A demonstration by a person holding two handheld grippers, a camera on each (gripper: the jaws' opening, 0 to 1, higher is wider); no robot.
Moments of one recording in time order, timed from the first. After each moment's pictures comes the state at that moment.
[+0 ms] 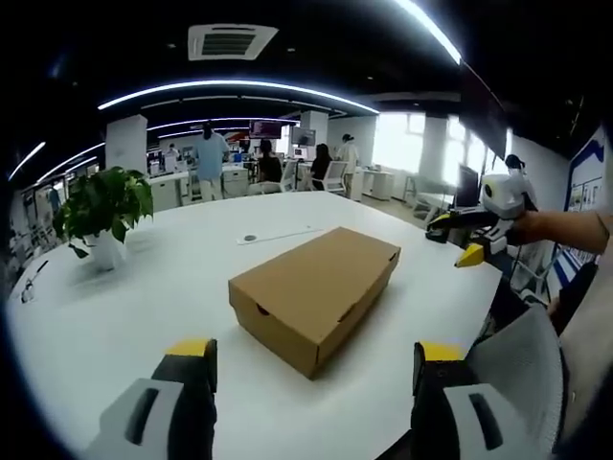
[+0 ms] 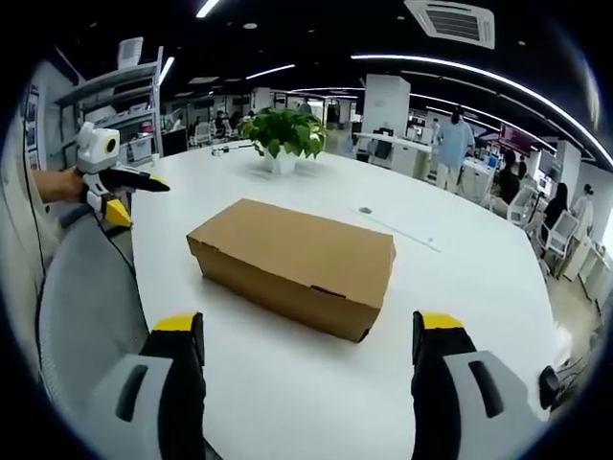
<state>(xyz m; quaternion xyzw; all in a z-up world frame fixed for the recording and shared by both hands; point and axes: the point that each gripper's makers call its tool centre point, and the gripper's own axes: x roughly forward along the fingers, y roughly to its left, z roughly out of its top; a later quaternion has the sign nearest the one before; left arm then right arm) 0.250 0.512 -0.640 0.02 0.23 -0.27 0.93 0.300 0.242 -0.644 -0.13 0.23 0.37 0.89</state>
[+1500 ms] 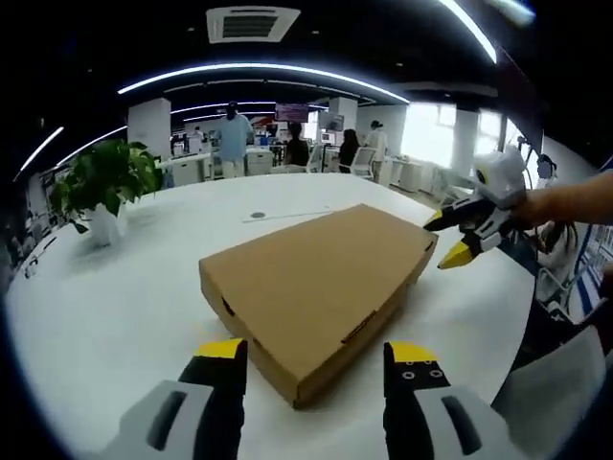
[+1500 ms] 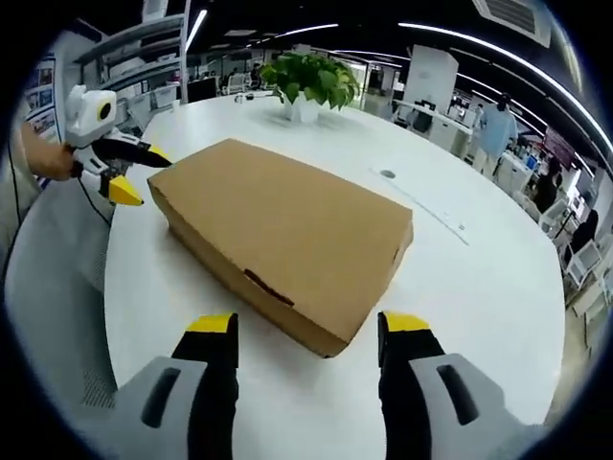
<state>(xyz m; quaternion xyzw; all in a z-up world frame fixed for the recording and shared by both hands) 0.302 0.464 -0.699 0.00 0.26 -0.21 0.94 0.379 0.247 -0.712 -0.21 0.30 0.43 0.83</state>
